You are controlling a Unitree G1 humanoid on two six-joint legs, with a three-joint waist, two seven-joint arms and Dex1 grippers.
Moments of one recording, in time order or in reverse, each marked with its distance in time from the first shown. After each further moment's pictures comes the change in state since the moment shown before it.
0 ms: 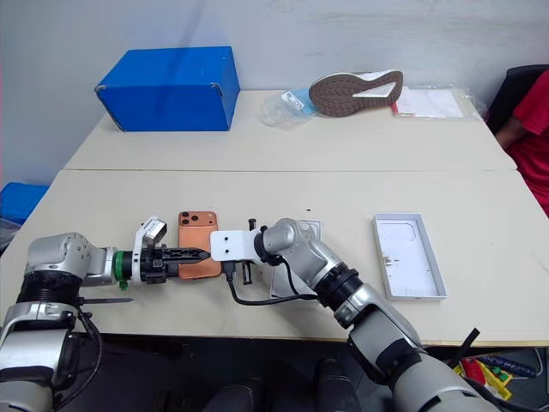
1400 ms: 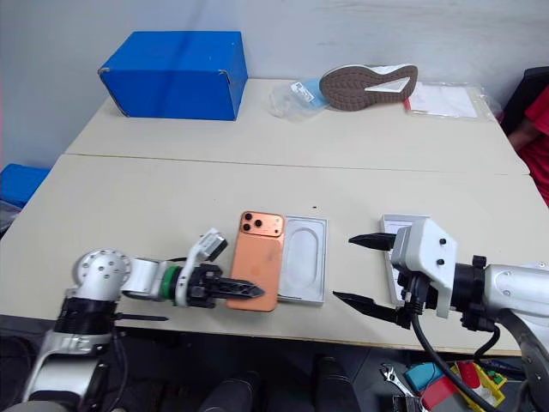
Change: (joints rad) left arm 0.126 -0.270 -0.063 -0.506 -0.588 0.111 0.546; right arm 0.846 -0.748 -1.090 -1.306 0.915 0.712 0.104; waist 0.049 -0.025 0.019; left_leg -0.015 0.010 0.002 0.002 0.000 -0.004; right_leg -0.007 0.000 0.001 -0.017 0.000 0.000
